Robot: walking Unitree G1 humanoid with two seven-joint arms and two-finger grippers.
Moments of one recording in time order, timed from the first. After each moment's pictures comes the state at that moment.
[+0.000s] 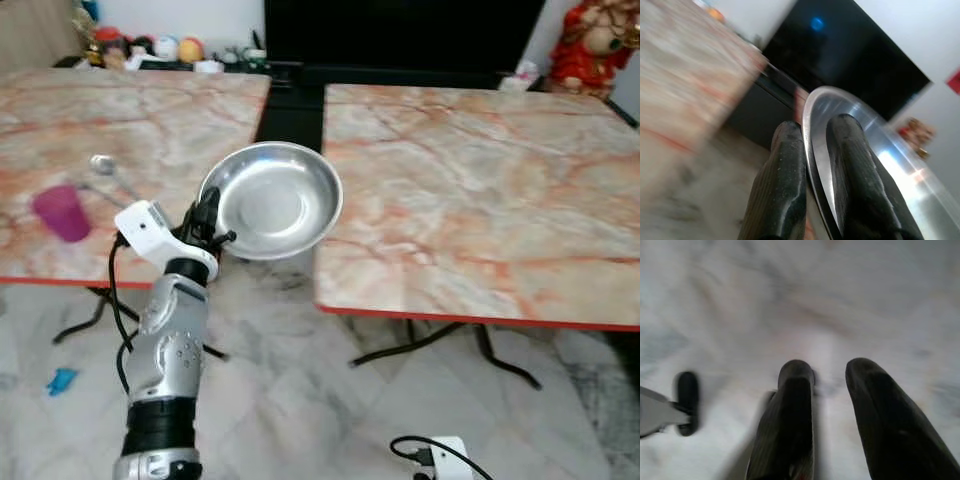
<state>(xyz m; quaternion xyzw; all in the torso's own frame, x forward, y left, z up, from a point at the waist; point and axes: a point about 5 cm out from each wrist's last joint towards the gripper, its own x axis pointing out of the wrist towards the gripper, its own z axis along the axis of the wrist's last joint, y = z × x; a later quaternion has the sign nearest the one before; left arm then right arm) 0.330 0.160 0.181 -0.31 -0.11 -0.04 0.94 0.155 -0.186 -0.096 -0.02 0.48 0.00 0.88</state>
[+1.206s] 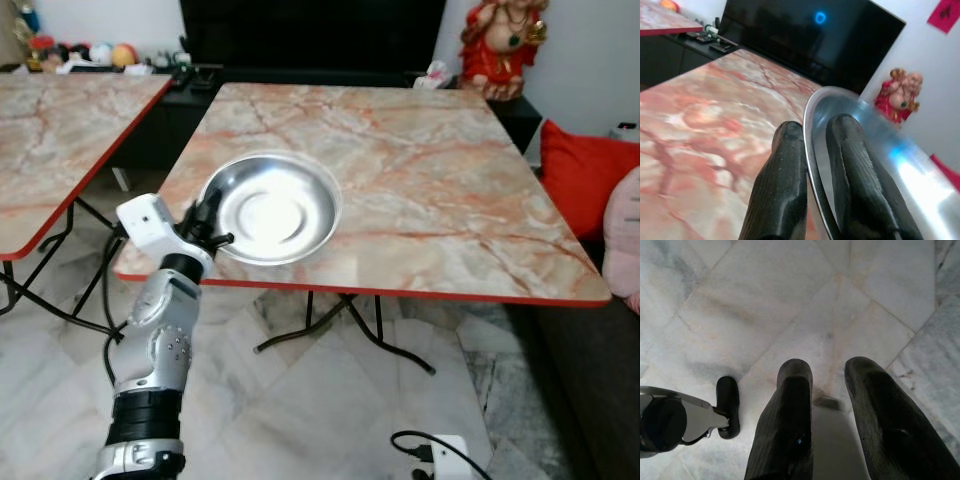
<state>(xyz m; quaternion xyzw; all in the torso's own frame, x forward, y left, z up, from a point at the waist) 0.337 0.184 0.186 -0.22 -0.10 -0.04 0.97 0.161 -0.166 -0.095 0.01 0.47 -0.01 0.88</state>
